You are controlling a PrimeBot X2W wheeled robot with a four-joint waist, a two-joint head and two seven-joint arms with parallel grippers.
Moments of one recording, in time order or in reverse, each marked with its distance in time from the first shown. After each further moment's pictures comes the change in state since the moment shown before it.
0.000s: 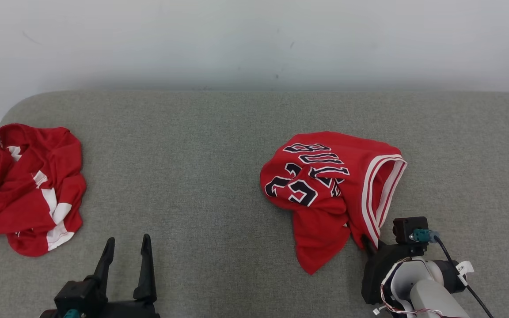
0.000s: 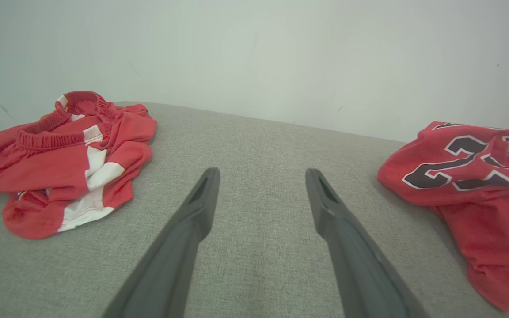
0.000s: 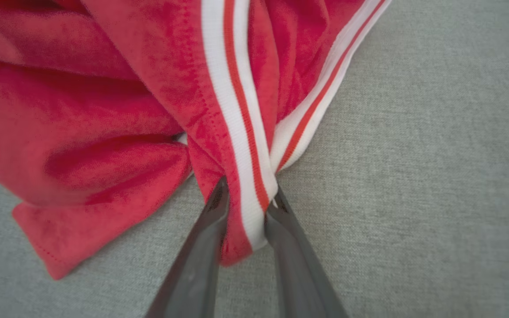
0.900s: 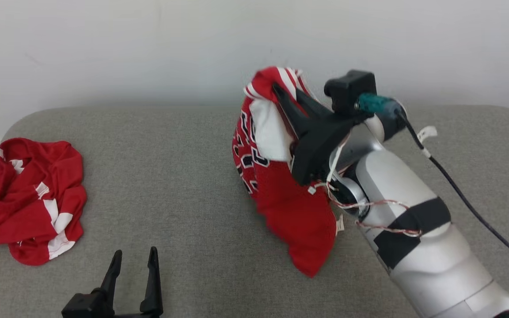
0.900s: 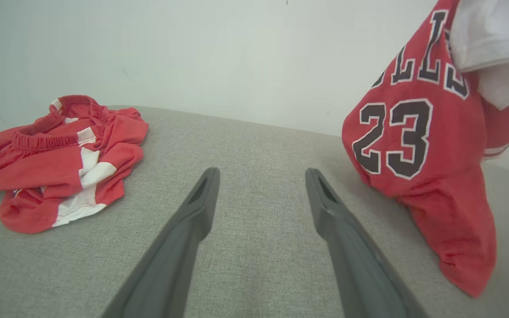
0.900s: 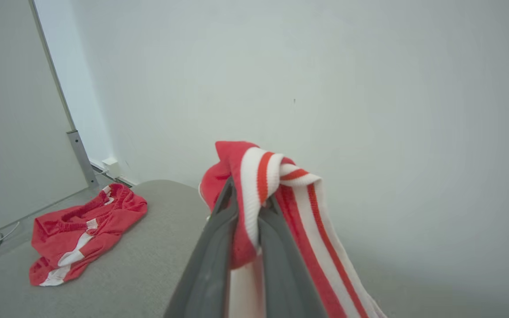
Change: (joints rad) left arm 0.052 0.000 -0.031 -0.026 -0.007 0.024 0.000; right arm -0.387 0.000 0.372 -0.272 0.196 0.000 0.011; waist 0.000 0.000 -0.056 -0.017
